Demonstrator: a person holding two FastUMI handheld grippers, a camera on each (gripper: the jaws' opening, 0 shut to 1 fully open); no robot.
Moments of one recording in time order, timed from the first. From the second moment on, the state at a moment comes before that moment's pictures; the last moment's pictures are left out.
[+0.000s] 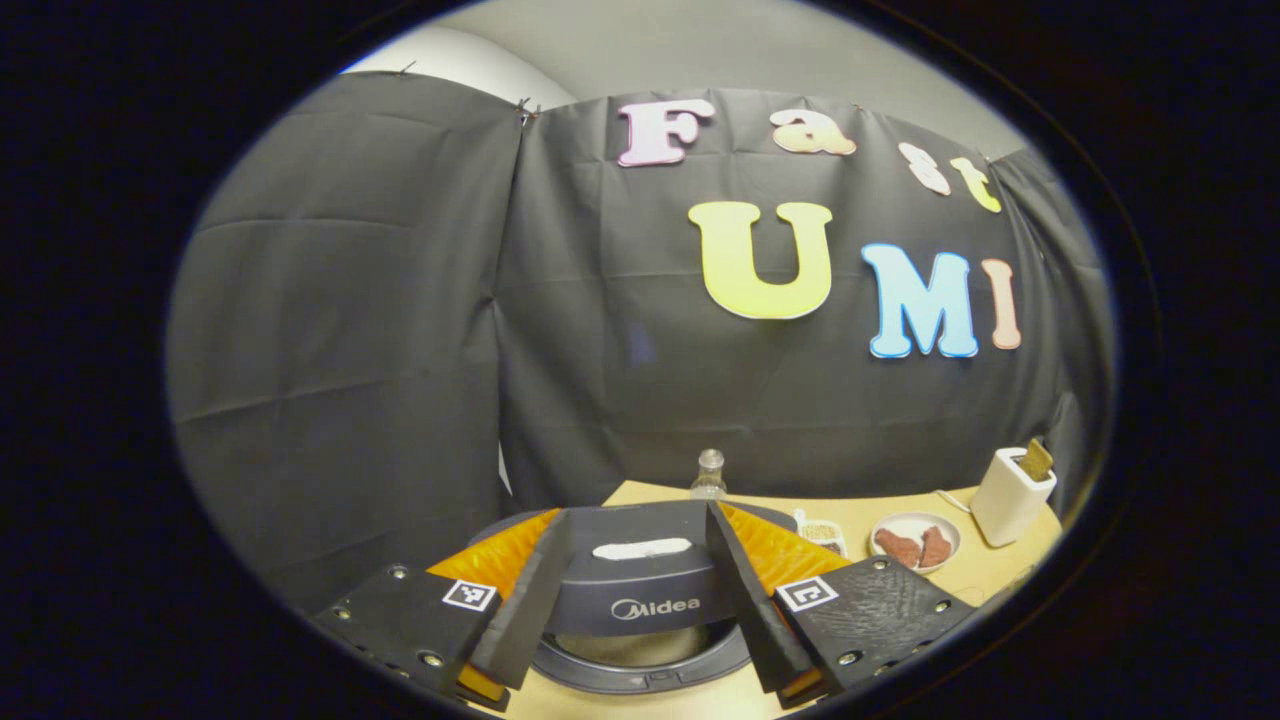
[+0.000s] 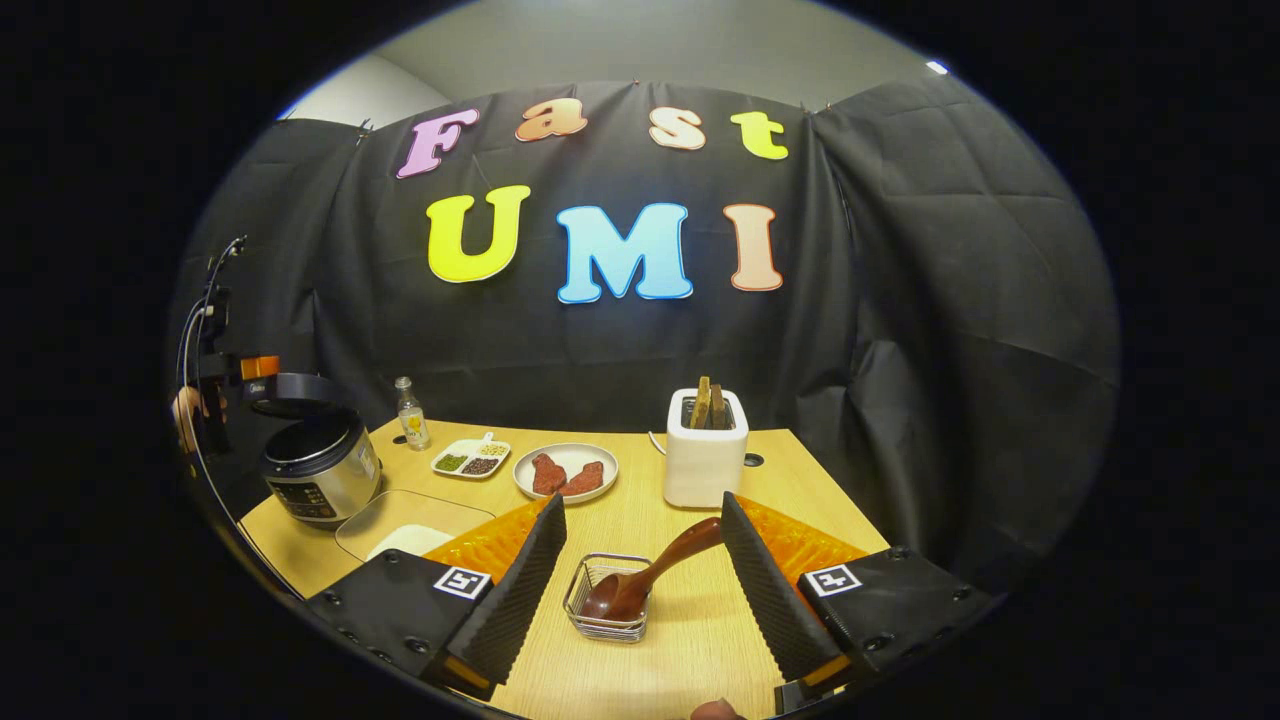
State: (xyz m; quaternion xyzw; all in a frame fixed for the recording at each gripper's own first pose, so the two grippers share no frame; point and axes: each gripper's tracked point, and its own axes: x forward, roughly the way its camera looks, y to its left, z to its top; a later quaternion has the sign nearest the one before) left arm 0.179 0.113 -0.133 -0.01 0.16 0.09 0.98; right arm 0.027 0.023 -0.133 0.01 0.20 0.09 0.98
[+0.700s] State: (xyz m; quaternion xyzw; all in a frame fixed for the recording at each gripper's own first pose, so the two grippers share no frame) left arm 0.148 0.099 -0.226 -0.01 0.23 0.12 0.97; right arm 0.024 0.029 -0.143 0.00 0.21 0.10 0.97
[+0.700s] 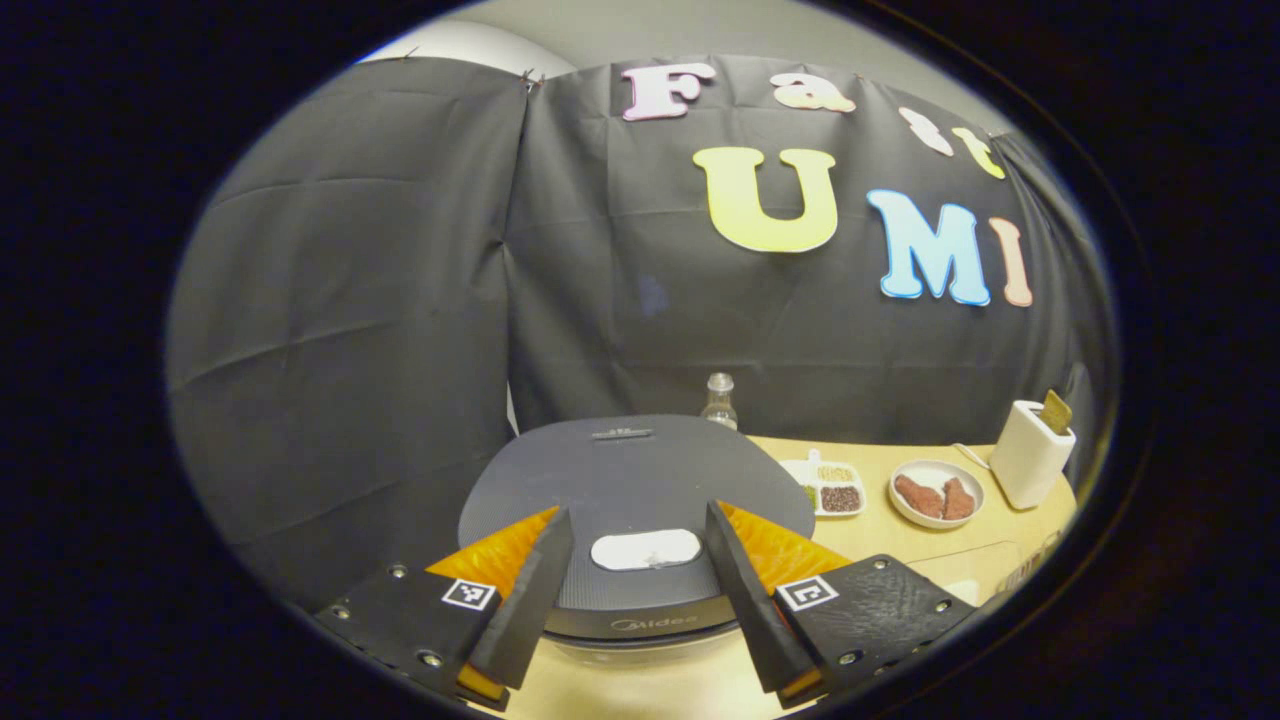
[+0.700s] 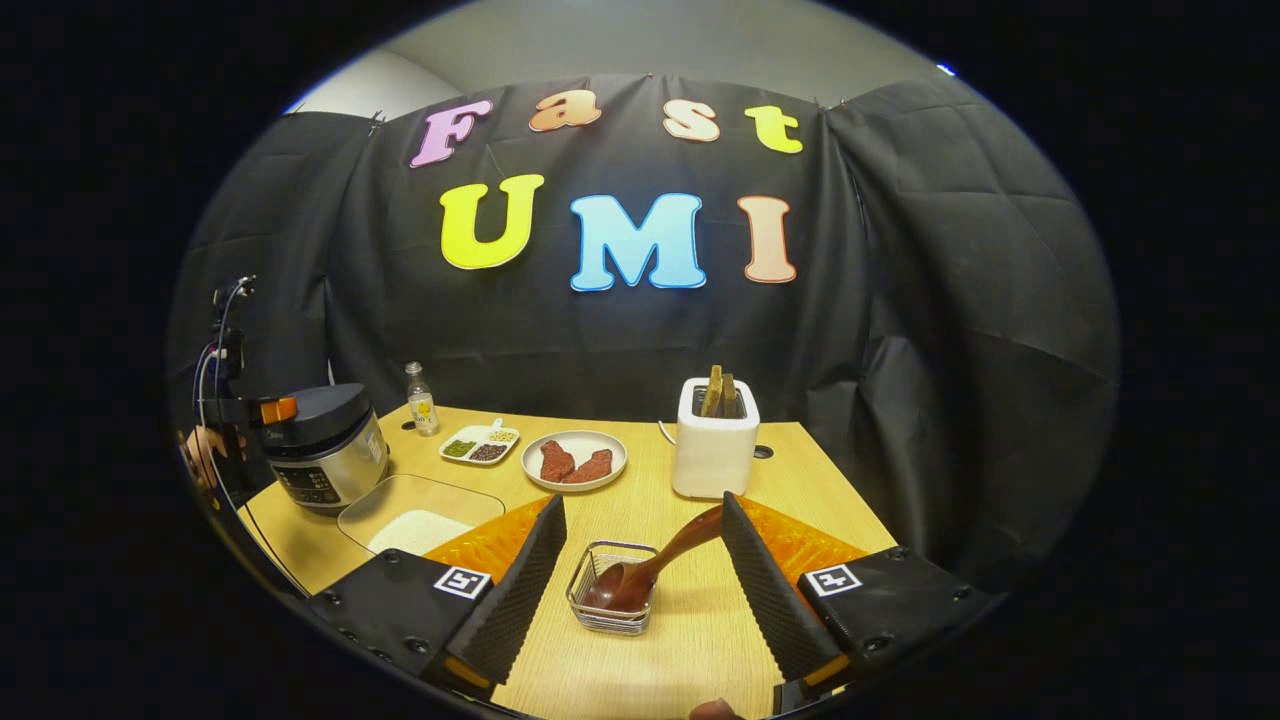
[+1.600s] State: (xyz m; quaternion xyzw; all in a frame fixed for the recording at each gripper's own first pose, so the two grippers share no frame) left arm 0.129 0.083 -0.192 0.00 0.17 0.10 0.98; right arm 0.037 0.072 -0.111 -0.01 0.18 0.15 0.97
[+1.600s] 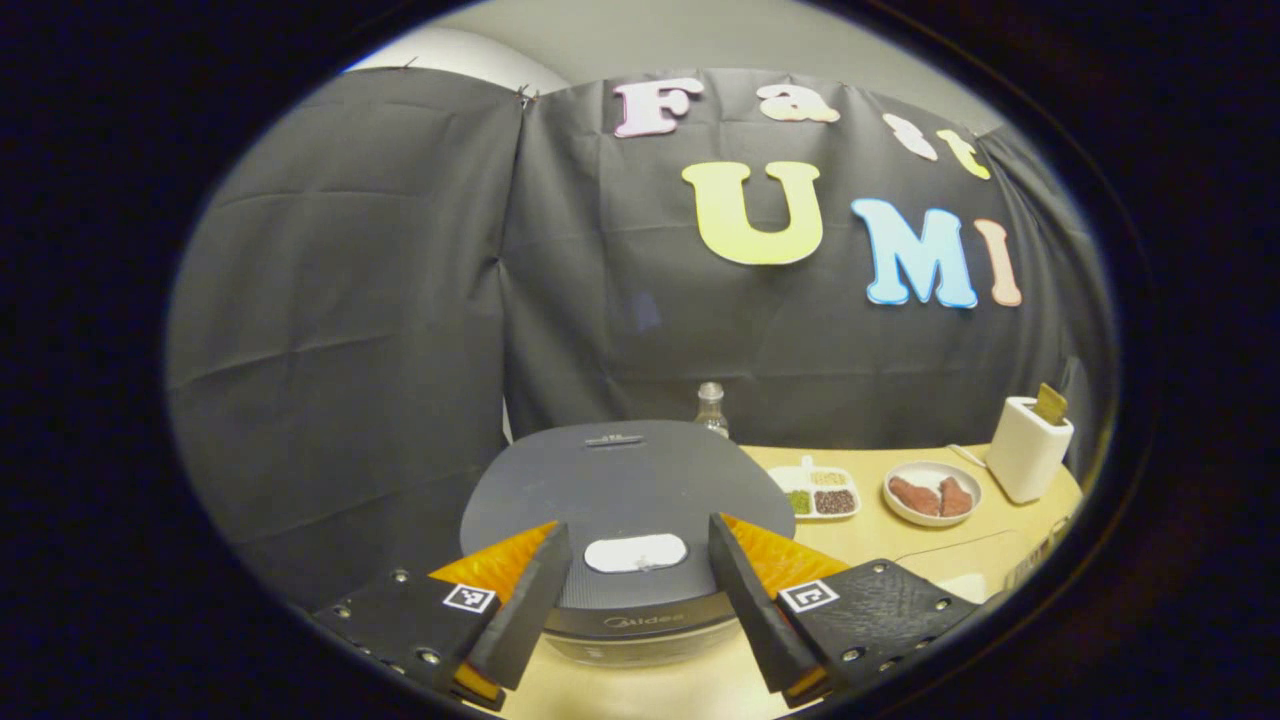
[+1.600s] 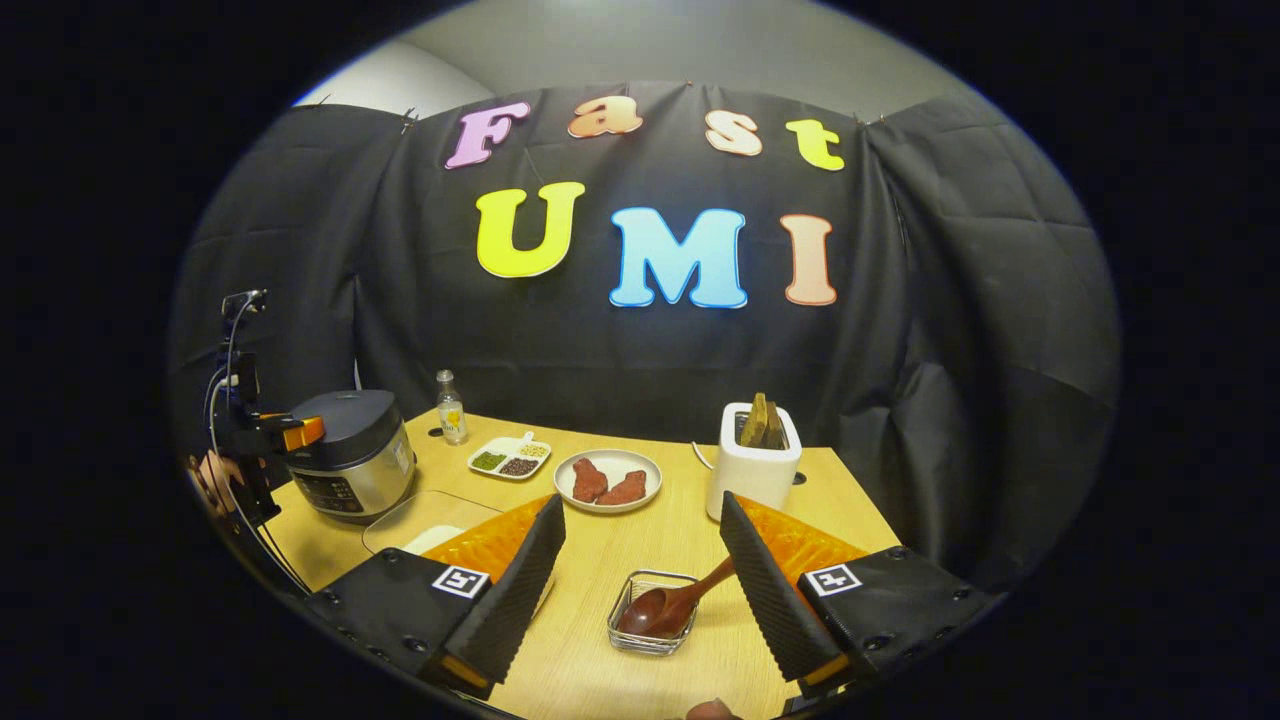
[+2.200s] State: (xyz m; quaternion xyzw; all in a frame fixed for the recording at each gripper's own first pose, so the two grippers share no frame) left arm 0.049 -0.035 -0.019 0.04 0.05 0.00 1.00; right arm 0.007 0.029 -0.069 -0.01 0.12 0.17 0.98
